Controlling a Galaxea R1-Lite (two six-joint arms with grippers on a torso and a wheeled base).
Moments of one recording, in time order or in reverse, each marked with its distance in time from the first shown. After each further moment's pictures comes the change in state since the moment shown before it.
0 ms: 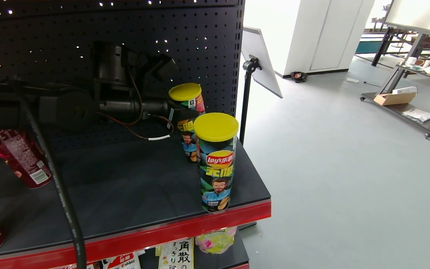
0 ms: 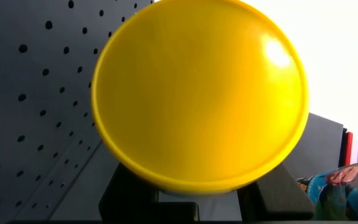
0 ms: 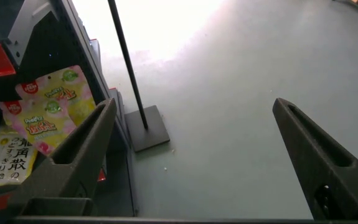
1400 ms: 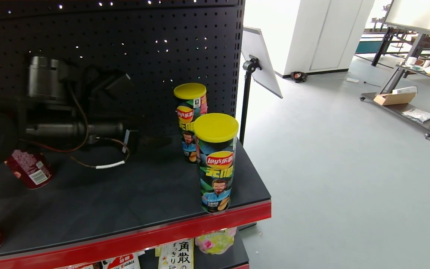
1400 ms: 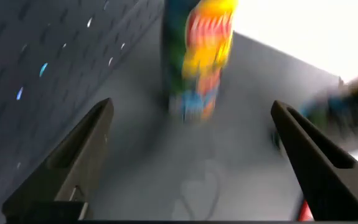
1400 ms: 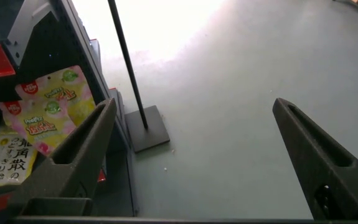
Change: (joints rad) left arm 0.112 -0.294 0.367 0.002 0.004 0.003; right arm 0.000 0.000 0.000 0.000 0.000 0.000
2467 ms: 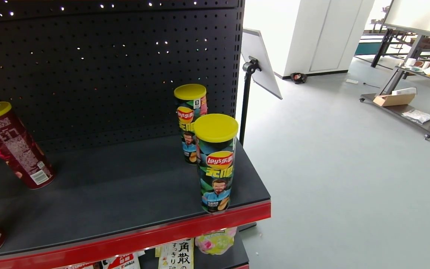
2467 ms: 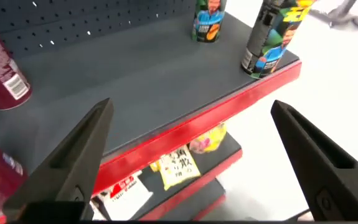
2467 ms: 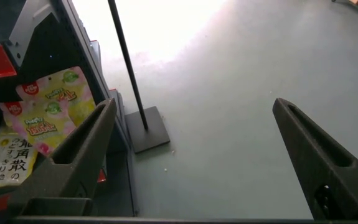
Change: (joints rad) left arm 0.162 -1.303 0.627 0.346 0.171 -0.296; right arm 0.000 0.000 0.000 0.000 0.000 0.000
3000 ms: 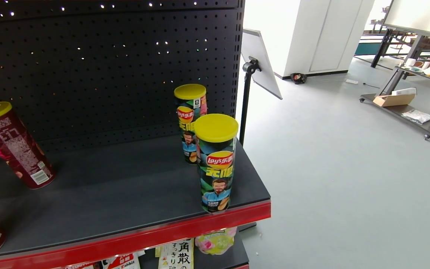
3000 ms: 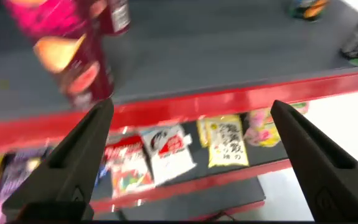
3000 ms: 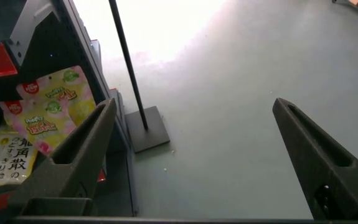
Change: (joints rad) left arm 0.083 -0.191 -0.048 0.330 0.337 -0.051; right arm 0.003 0.001 0.000 0.000 0.002 -0.004
